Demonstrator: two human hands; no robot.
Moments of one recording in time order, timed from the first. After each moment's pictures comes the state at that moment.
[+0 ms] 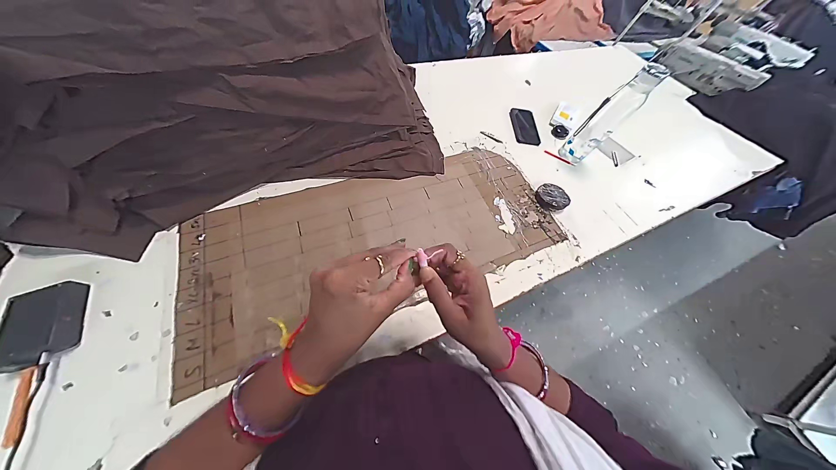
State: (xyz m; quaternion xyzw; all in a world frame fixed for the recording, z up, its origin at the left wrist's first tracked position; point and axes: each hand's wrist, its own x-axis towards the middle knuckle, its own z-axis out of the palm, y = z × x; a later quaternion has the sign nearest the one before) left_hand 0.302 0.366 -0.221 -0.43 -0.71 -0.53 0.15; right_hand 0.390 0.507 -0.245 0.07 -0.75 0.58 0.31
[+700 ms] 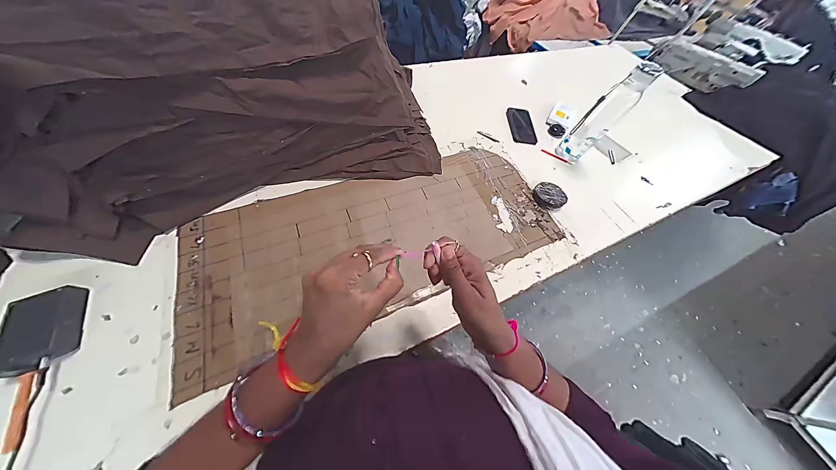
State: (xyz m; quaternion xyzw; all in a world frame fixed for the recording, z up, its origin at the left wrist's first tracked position) left_hand 0.299 0.362 -0.227 -0.41 -0.75 -0.49 0.17; right_hand 0.387 0.522 -0.251 0.03 -0.67 0.69 0.26
